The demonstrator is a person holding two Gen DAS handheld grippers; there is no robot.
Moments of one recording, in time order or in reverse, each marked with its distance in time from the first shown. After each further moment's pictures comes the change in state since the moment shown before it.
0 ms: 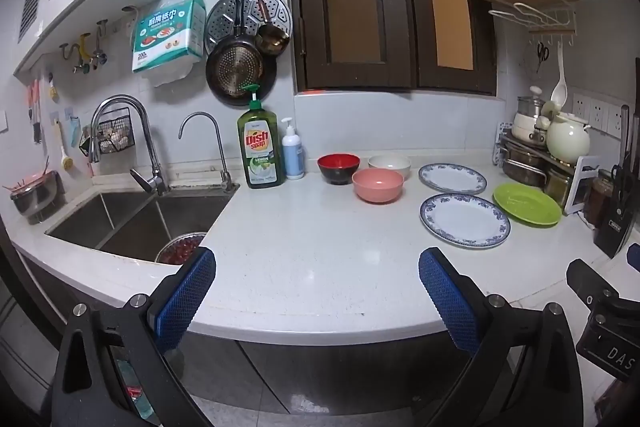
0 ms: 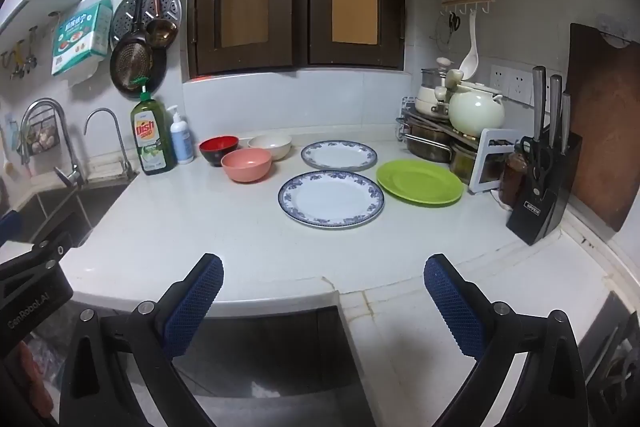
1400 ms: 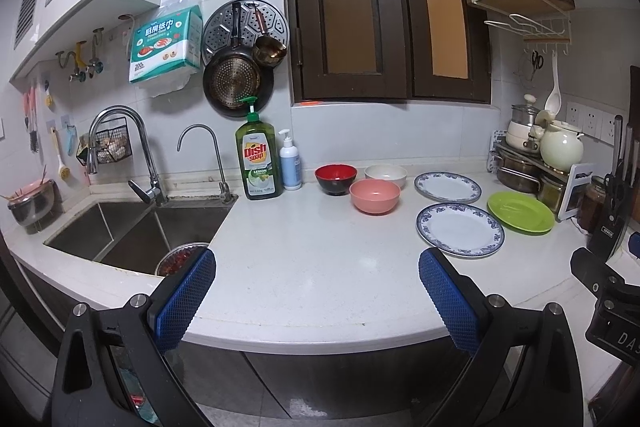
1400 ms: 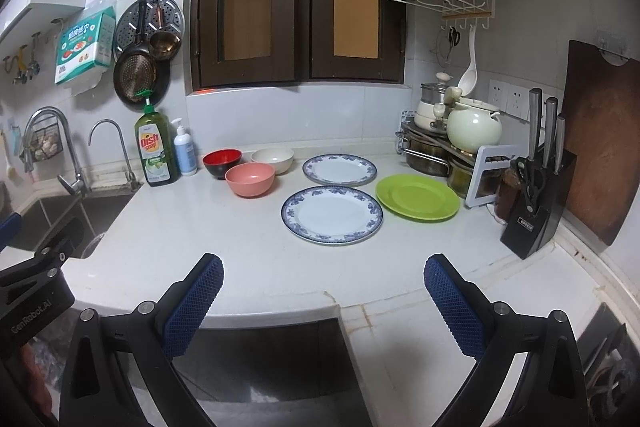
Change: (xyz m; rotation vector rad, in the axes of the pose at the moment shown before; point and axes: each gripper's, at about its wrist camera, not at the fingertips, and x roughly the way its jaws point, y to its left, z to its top) left arm -0.012 0.007 0.021 -0.002 -0.008 -0.025; right arm -0.020 0.000 0.026 -0.012 -0.024 -0.012
